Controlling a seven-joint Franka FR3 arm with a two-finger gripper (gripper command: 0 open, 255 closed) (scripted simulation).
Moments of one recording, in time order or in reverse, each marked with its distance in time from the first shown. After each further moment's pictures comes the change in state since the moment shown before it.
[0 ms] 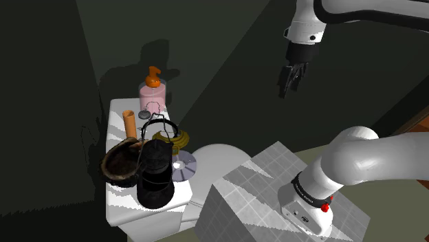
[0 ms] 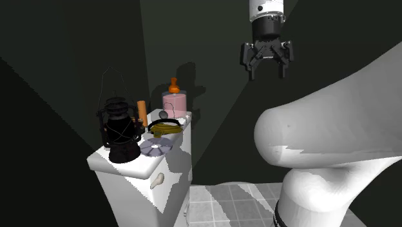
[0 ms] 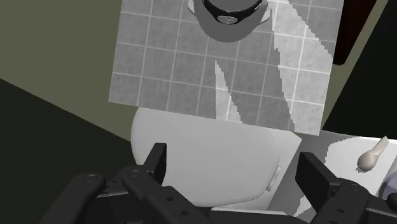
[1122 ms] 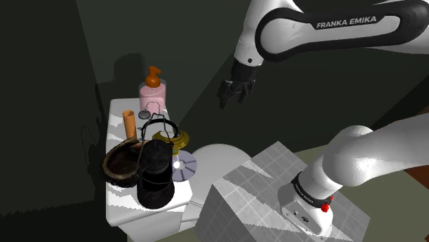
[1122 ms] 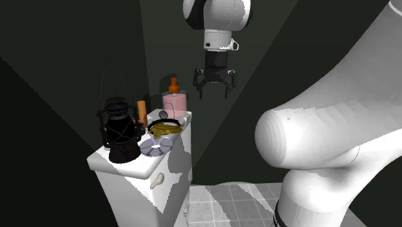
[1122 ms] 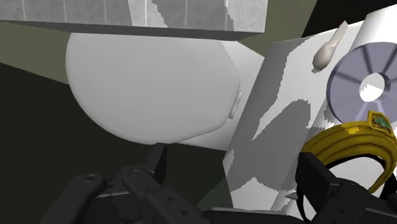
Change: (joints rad) arm 0.054 0.269 0.225 -0.056 0.204 0.556 0.283
